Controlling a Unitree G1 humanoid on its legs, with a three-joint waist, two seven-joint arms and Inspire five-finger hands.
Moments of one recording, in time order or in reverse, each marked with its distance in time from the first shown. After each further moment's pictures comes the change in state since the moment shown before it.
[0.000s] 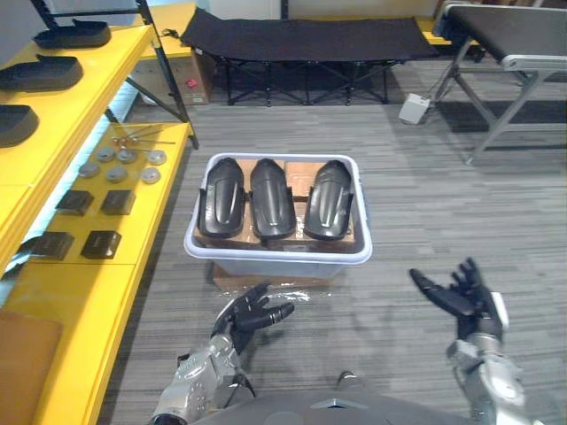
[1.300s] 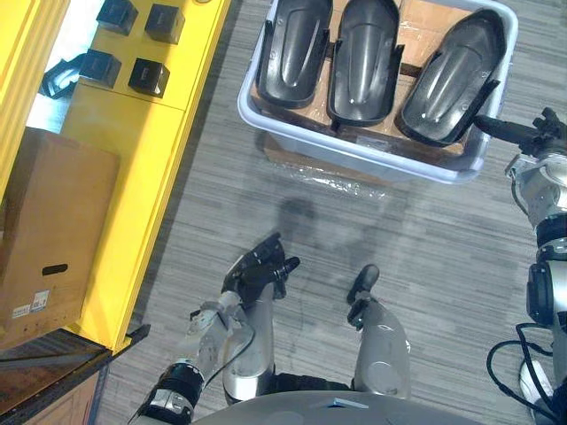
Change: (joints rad) left arm -0.261 -0.031 -0.013 0.141 -0.109 -0.103 -0.104; right arm -1.286 -0.596 0.411 1.031 0.148 0.096 -0.138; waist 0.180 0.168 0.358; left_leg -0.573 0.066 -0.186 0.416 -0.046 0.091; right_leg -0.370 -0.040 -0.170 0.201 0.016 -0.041
